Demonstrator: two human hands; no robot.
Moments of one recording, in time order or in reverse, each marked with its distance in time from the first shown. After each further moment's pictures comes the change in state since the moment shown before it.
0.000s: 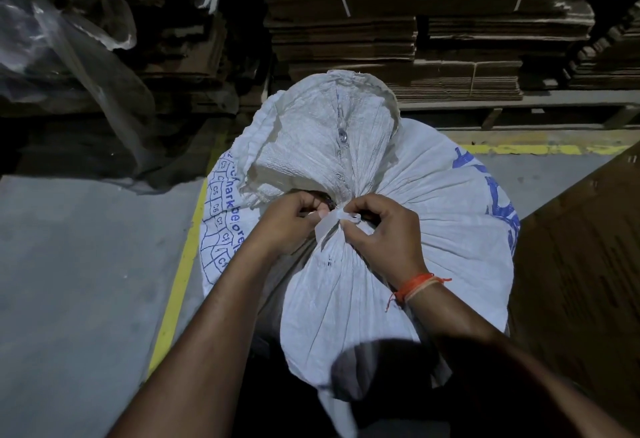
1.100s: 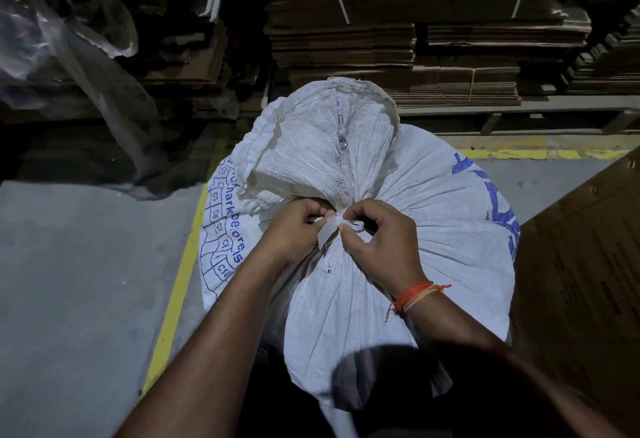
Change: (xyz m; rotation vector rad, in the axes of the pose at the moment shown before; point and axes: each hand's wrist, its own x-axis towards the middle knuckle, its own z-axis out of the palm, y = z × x) left_hand 0.005 -0.004 0.010 -0.089 -0.032 0.022; right_hand 0.001 0.000 0.003 -0.085 0.004 -0.078
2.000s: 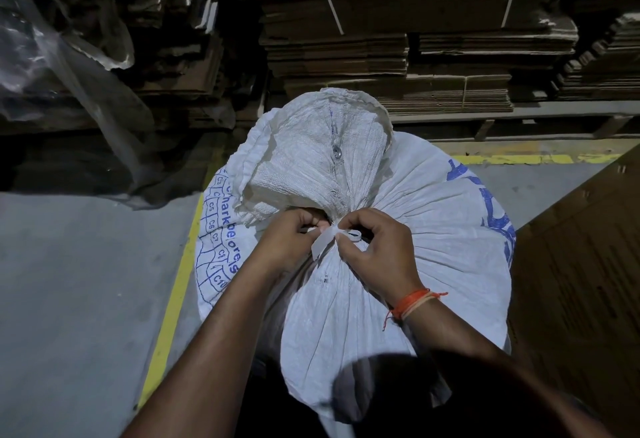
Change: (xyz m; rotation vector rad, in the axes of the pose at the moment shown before) left_hand 0.000 0.001 -0.003 0.082 0.035 0.000; right_hand 0.000 0.001 0.000 0.026 -0.006 0.033
